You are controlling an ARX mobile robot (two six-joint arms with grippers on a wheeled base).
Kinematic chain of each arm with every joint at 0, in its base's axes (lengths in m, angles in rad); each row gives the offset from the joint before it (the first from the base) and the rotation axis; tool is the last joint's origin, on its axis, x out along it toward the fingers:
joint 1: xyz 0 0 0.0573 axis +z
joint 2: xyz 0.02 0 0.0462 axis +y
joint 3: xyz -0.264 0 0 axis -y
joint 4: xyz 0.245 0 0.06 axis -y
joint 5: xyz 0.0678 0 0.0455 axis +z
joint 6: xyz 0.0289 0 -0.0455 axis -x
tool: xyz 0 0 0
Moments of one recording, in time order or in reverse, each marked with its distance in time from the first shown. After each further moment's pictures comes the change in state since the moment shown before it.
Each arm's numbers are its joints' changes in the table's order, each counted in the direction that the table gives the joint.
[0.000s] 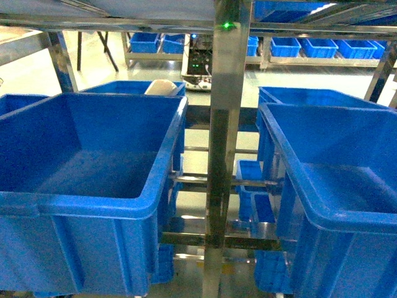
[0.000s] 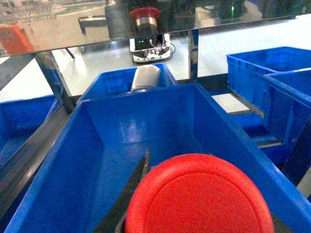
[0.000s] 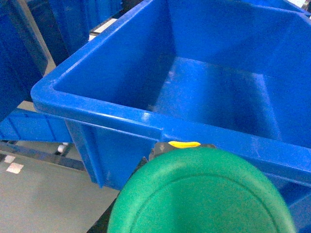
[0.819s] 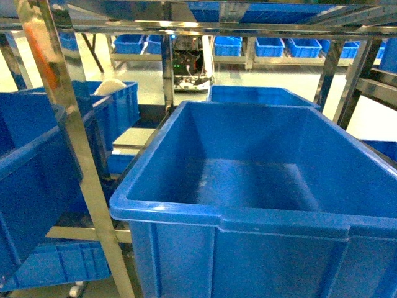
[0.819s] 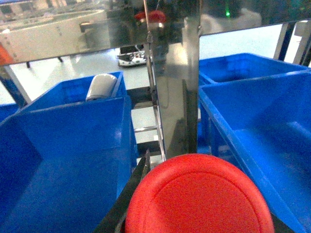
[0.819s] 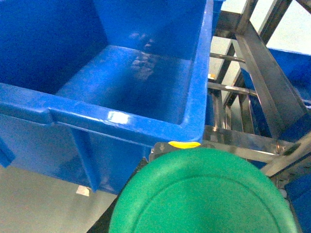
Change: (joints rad) left arm 0.000 0.003 0.001 0.000 0.003 0.000; right arm -0.001 0.000 0.000 -0.002 -0.004 0.000
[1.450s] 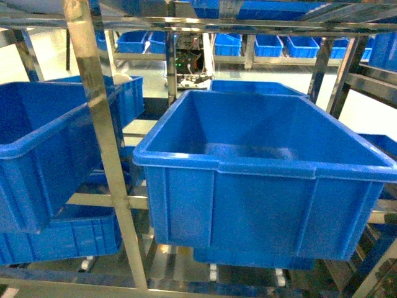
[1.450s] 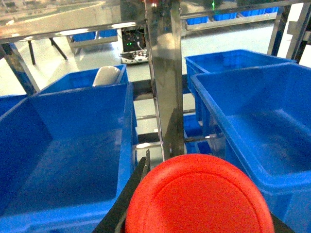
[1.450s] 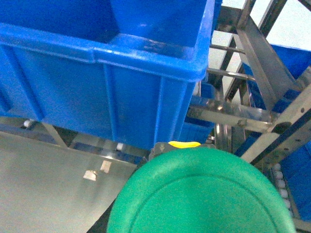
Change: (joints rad) left arm 0.000 -0.007 0.000 0.003 0.001 0.000; right arm 0.001 -0.005 0.000 0.002 0.002 0.000
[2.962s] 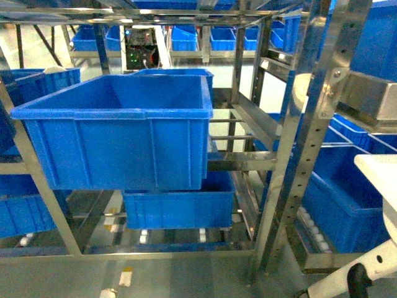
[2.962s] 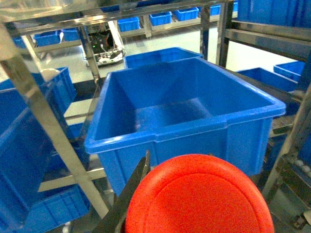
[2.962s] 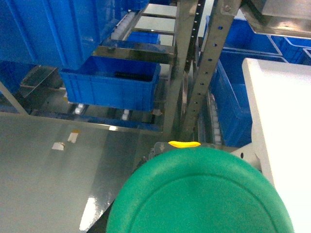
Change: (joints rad) left arm 0.000 0.003 0.001 -0.003 -0.003 0.000; right arm 0.000 0.005 0.000 0.001 0.000 0.000
